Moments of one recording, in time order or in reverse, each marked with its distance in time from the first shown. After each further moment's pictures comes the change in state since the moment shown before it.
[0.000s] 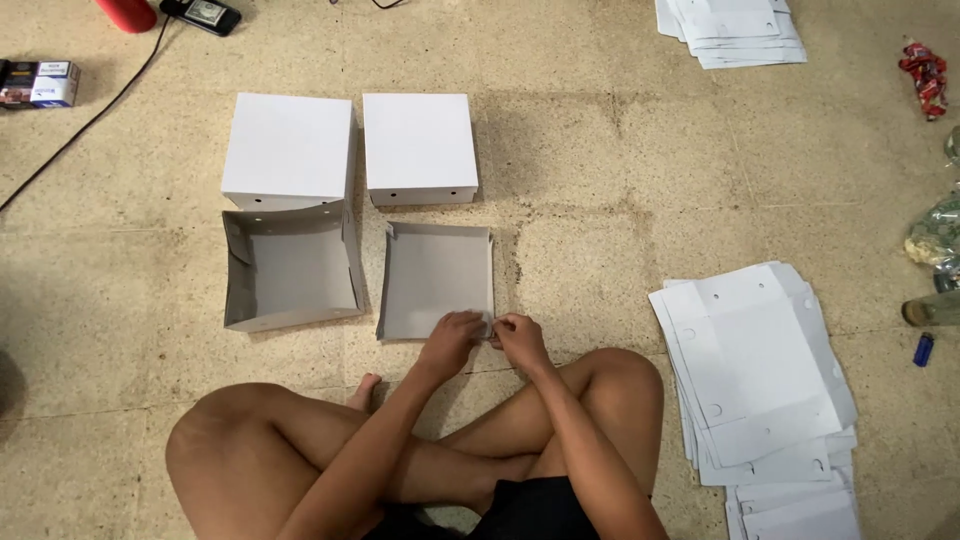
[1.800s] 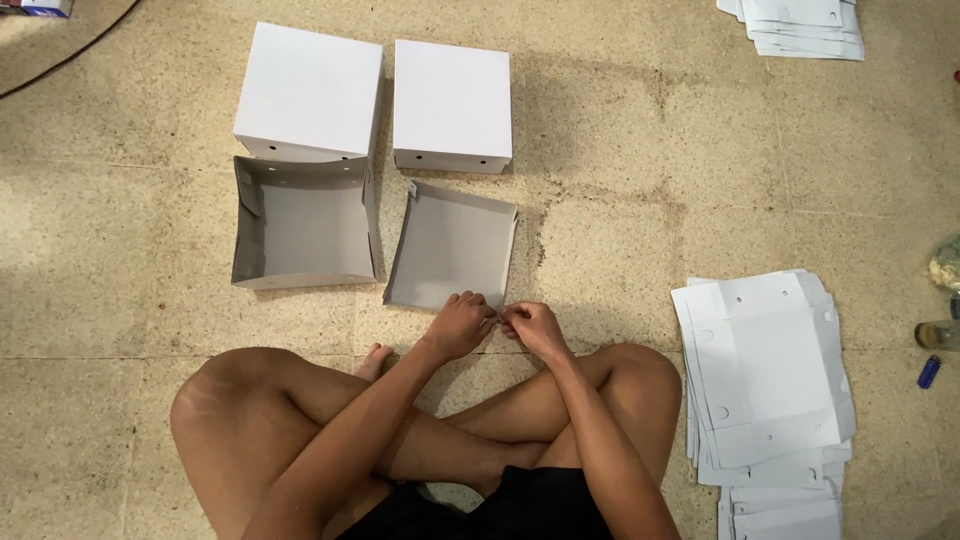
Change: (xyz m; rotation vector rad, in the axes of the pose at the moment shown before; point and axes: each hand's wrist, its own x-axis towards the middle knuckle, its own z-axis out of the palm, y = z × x) left_hand -0.001 -0.028 0.023 -0.042 0.083 0.041; right_hand 0.009 0.014 -0.003 0.010 -0.161 -0.006
